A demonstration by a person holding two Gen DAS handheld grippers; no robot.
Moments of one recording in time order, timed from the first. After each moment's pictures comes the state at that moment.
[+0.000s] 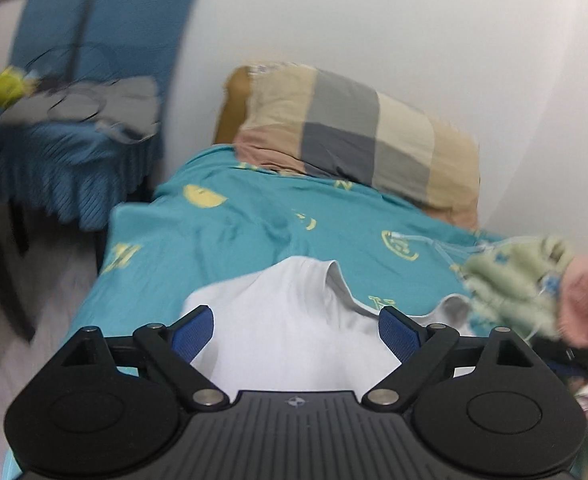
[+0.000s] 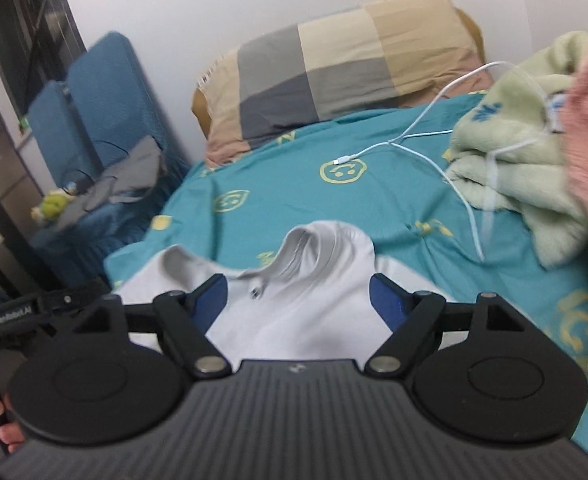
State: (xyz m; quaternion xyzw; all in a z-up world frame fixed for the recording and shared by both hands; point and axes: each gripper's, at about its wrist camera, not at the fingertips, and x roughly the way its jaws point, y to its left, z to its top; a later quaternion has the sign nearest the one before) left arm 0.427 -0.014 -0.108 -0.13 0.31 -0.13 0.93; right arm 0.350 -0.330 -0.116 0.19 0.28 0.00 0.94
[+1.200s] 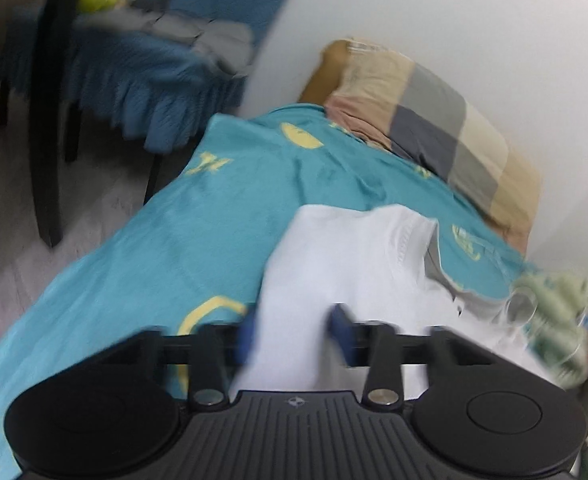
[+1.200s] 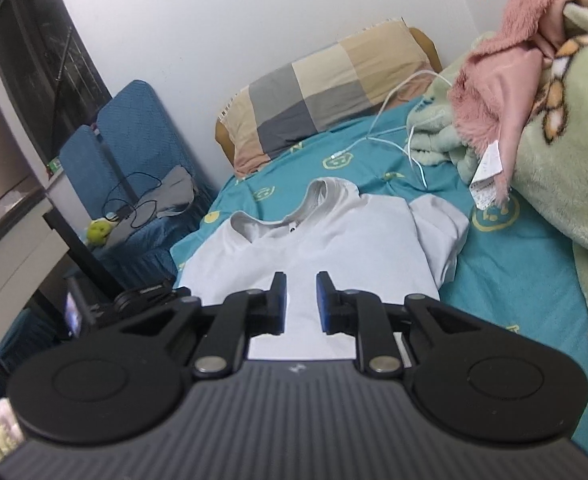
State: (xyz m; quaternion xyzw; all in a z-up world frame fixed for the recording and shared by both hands) left arm 0.418 0.016 -0.181 -0.17 0.34 -0.04 0.93; right arm 0.159 -0.300 -0.091 0.25 0.24 -0.01 0.94
